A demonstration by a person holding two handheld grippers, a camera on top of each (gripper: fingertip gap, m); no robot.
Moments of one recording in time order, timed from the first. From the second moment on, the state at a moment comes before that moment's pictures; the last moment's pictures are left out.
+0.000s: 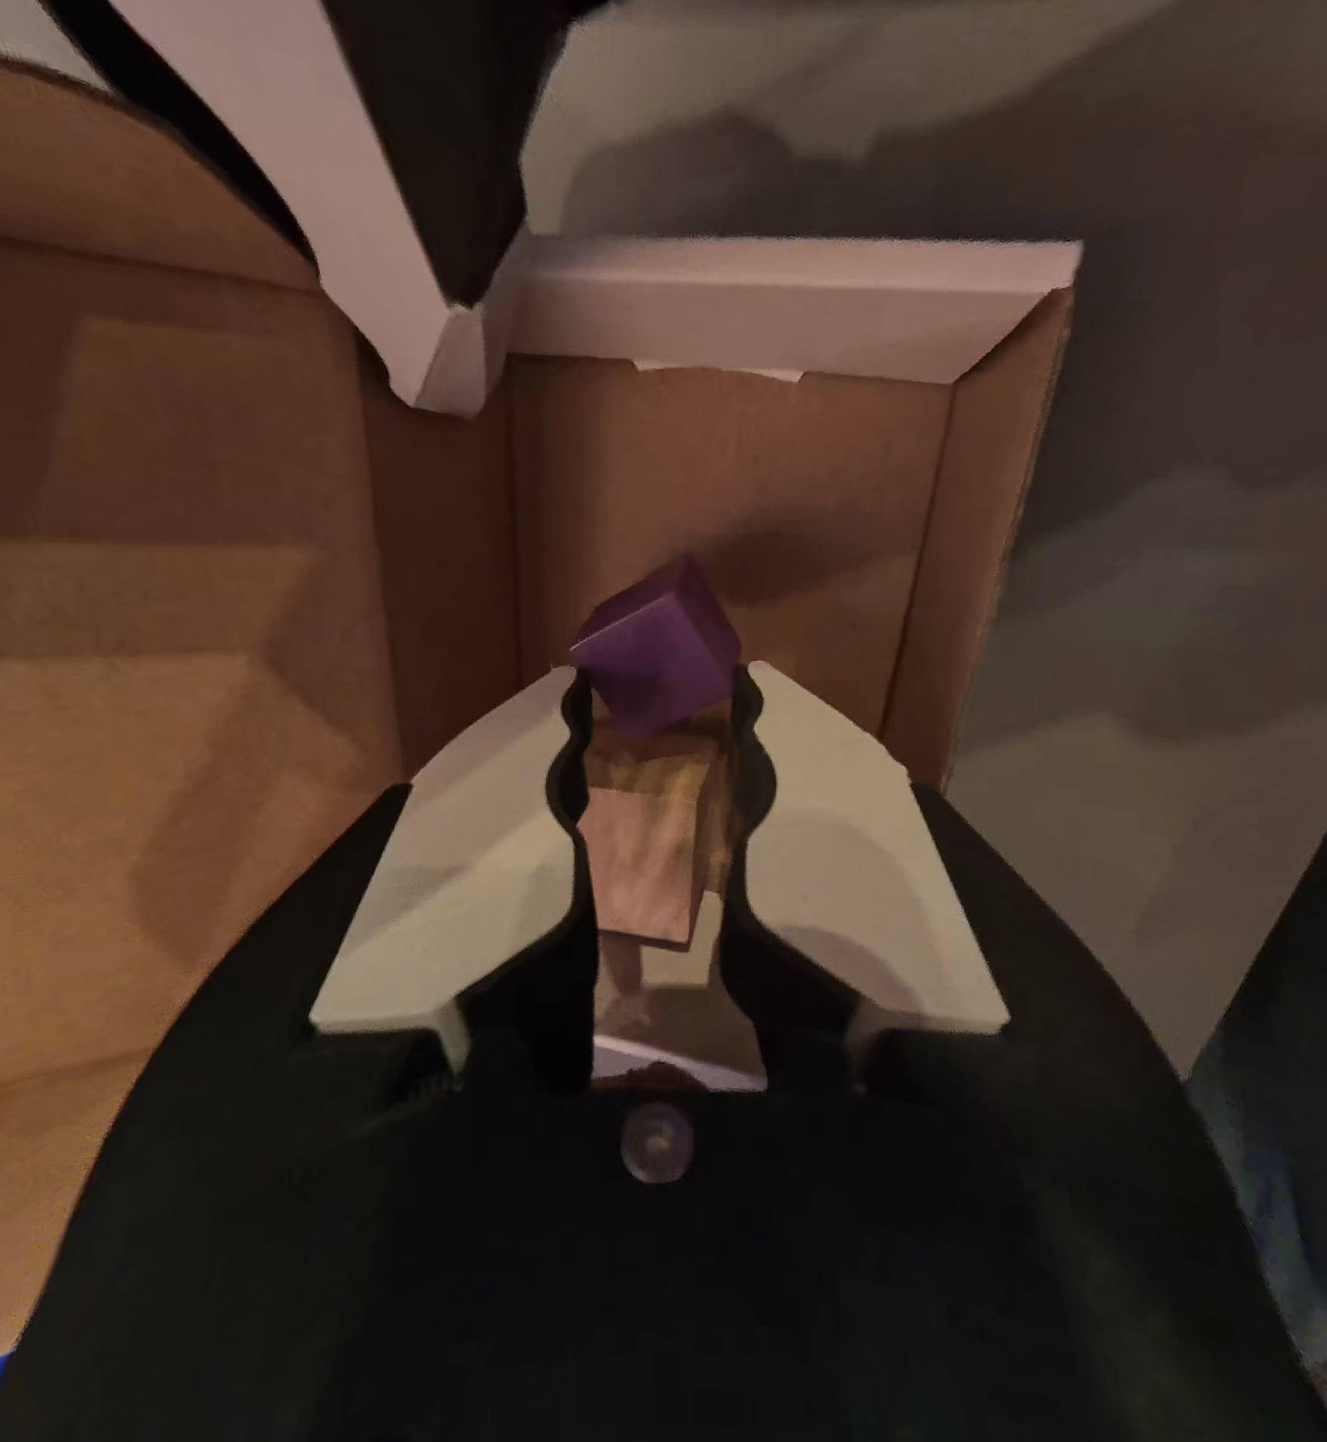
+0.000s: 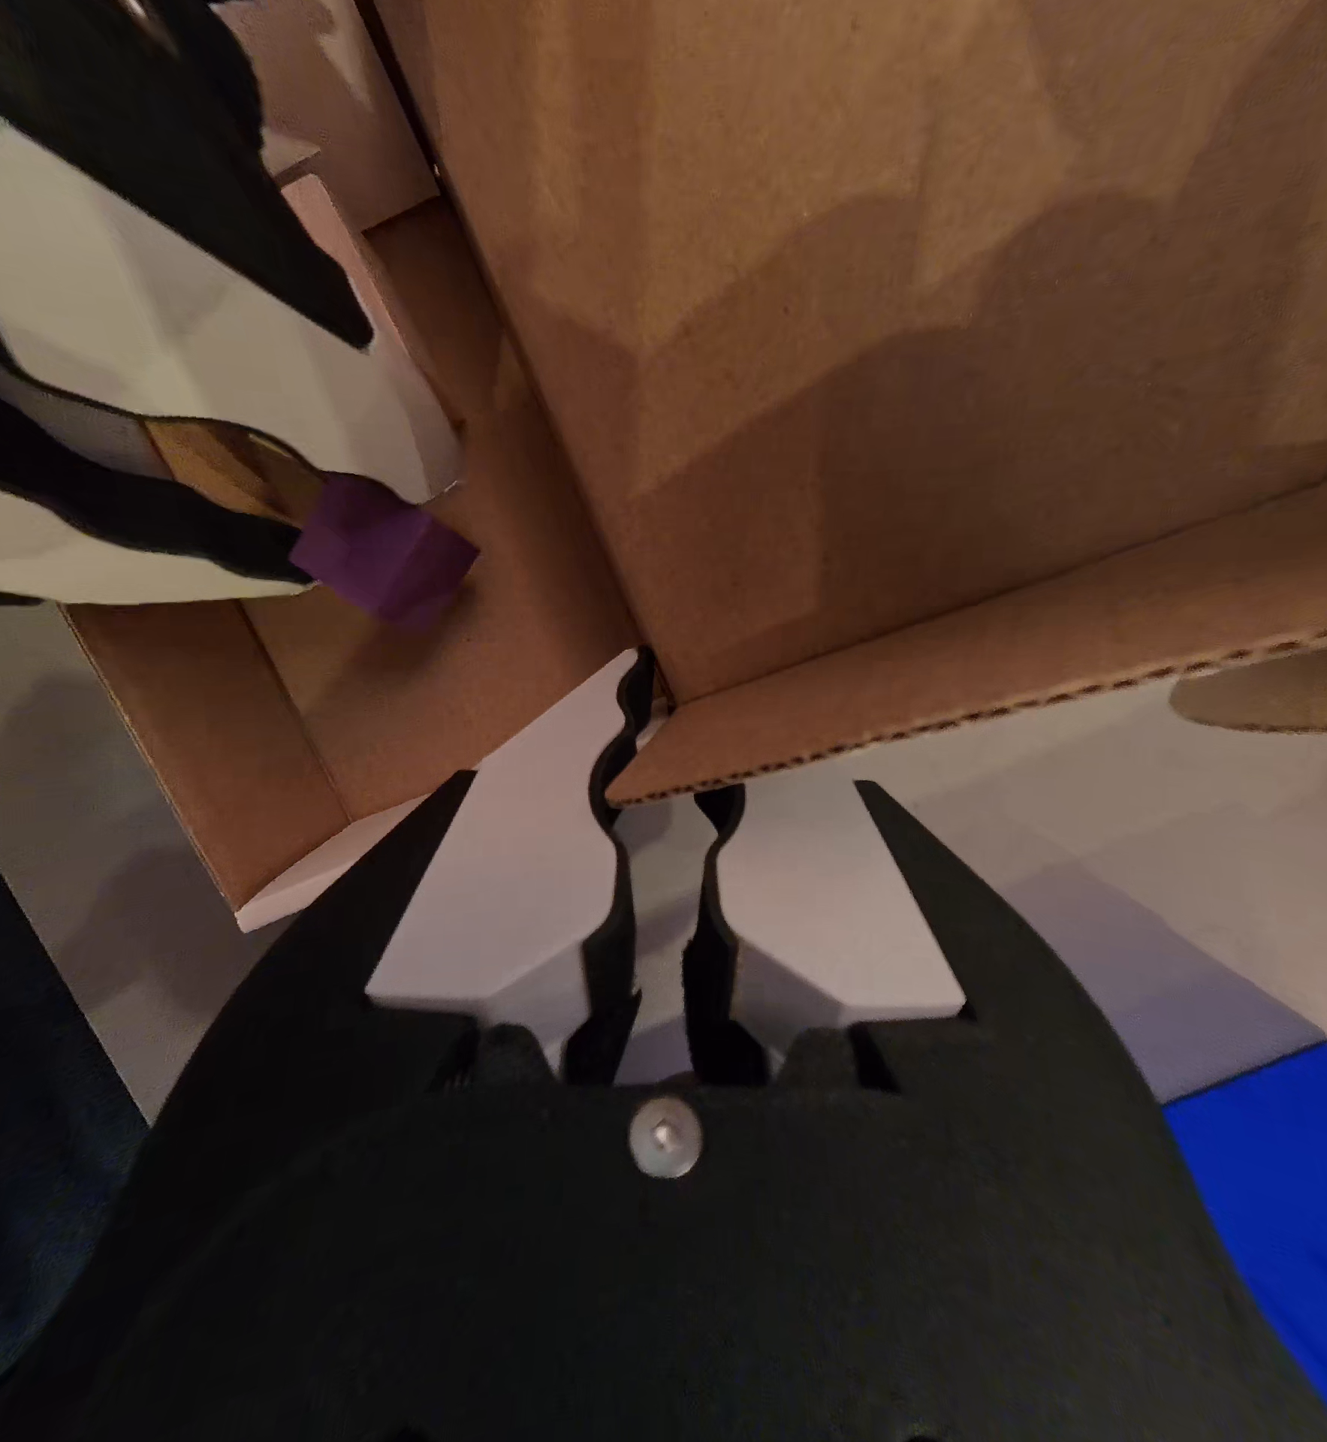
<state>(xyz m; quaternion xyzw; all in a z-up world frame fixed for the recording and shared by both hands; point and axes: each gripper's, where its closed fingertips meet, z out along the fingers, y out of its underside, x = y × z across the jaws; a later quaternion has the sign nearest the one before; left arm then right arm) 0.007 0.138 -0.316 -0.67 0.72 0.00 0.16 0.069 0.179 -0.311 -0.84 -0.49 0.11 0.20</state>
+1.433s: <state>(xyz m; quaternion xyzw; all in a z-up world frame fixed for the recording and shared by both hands) -0.283 0.181 -0.311 -0.77 0.63 0.09 0.11 0.069 0.179 -0.311 -0.85 -0.48 0.11 0.20</state>
